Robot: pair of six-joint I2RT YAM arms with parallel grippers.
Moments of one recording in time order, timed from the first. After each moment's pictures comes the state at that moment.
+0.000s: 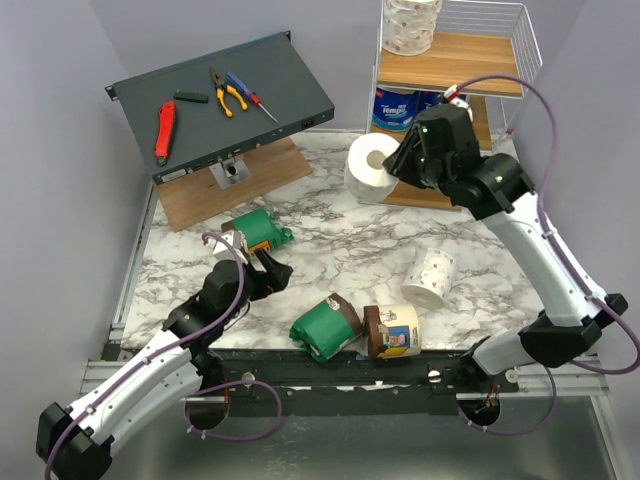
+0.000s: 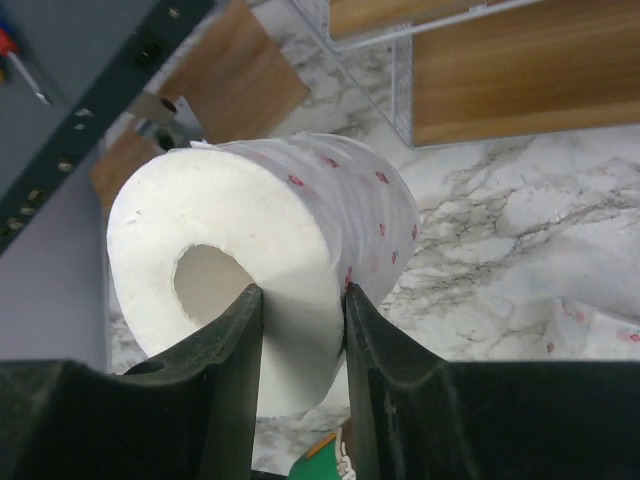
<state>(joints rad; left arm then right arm) -0.66 0.59 0.36 -0.23 -0.21 -0.84 0.65 1.47 1.82 -0.96 0.35 0.76</state>
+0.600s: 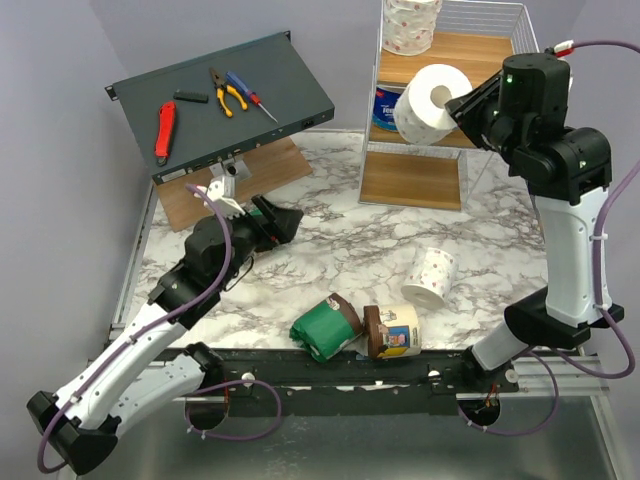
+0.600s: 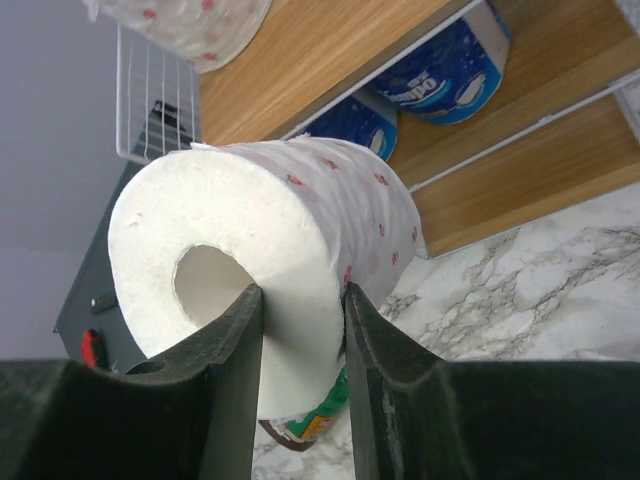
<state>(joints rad) -0.66 0.75 0.79 -0.21 -0.20 -0.79 0.47 1.59 2.45 -1.24 0.45 0.91</state>
